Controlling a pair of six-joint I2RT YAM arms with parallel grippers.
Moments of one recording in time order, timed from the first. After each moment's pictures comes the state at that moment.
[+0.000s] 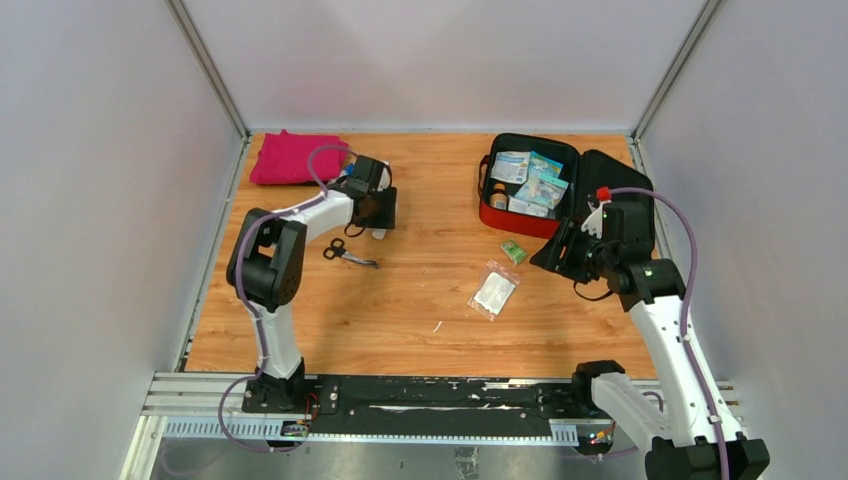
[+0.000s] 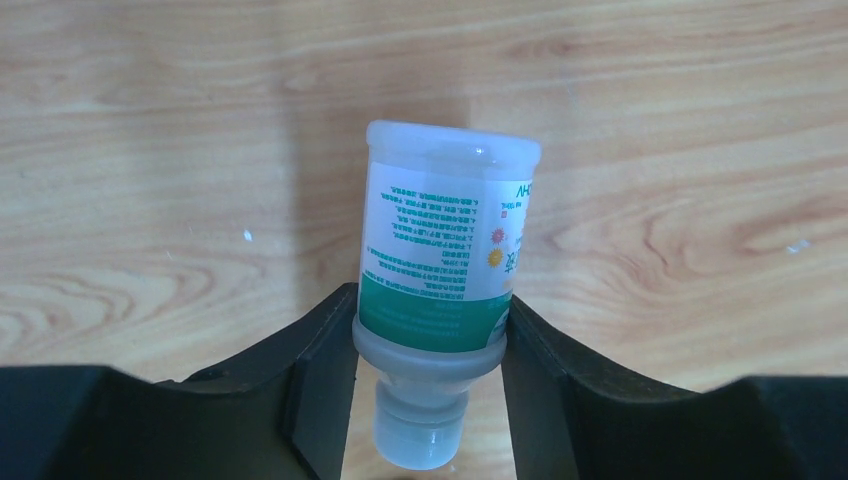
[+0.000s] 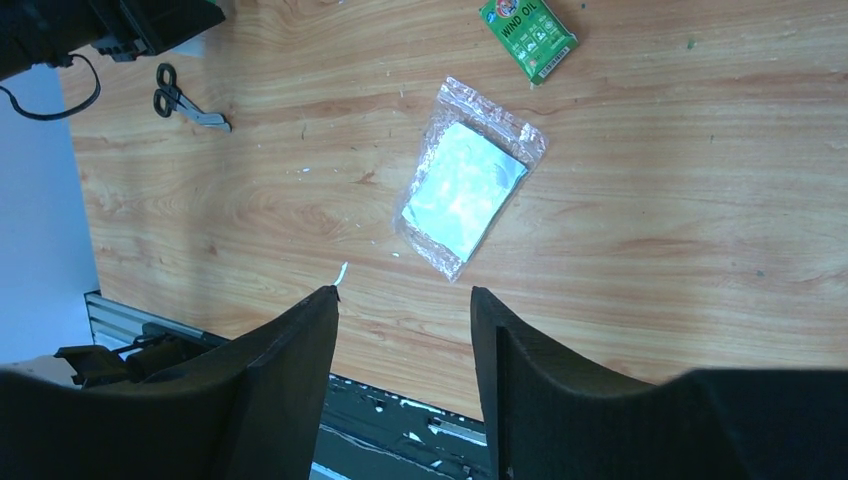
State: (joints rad) left arm -0.36 1.94 1.30 -0.32 -0.02 -0.26; right arm 0.12 0.86 0.92 -0.82 -0.33 0.46
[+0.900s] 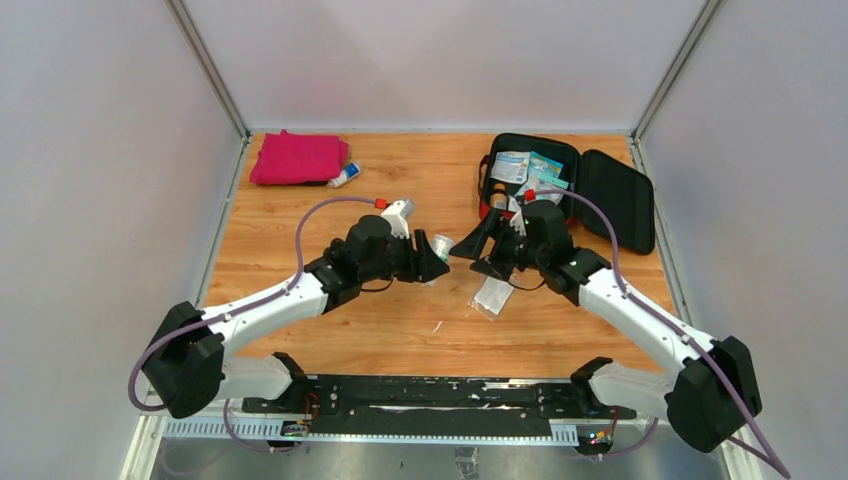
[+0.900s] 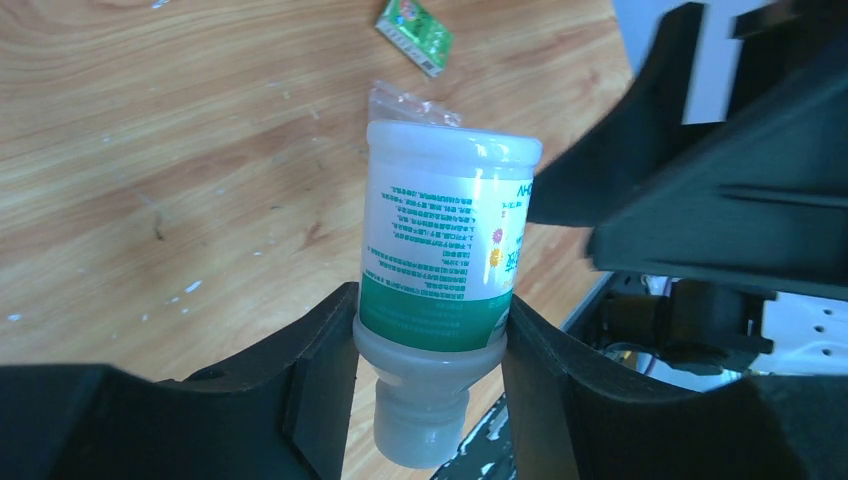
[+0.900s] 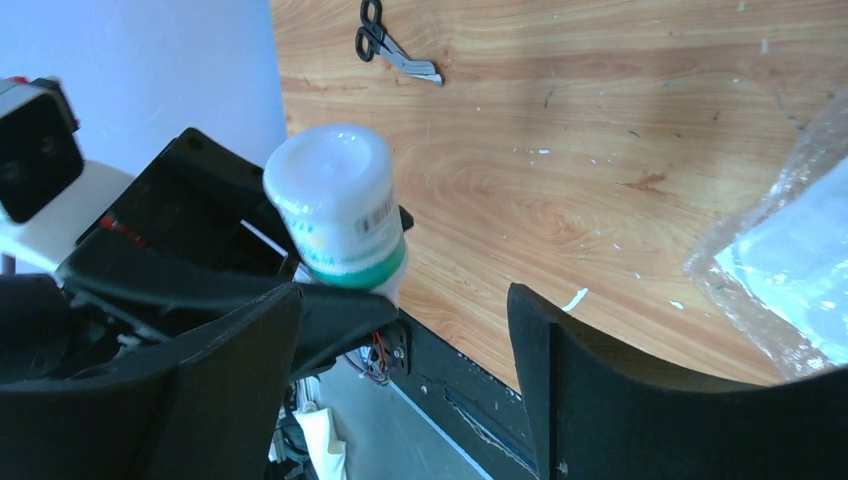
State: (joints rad) left arm -0.75 1.25 0.72 0.07 0.20 -0.69; right arm 0.54 1.10 0.78 -0.22 -0.36 0.99
